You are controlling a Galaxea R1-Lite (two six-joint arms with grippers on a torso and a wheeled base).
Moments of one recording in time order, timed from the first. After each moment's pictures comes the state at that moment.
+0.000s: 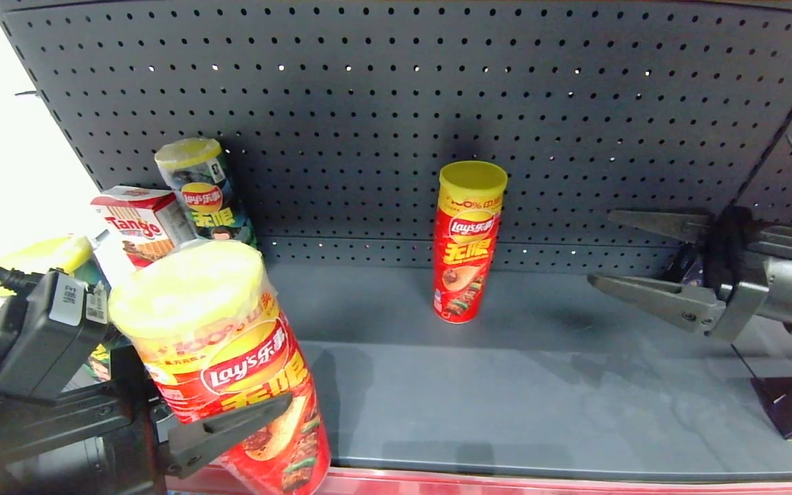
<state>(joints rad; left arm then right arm) -0.49 1.15 -0.42 -0.55 -0.41 0.10 0.31 1.36 -0.76 -0.61 0.68 -0.21</state>
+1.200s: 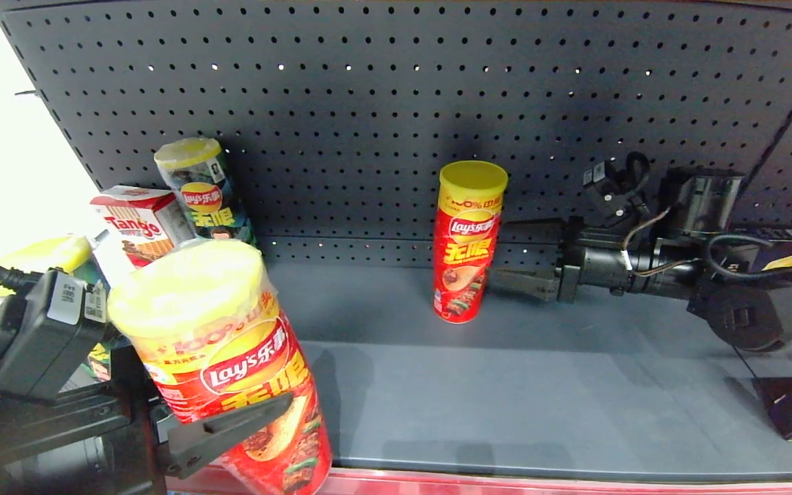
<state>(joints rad) -0.49 1.15 -0.42 -0.56 -0.42 0.09 0.32 1.85 -1.06 -0.72 0.82 -0.23</state>
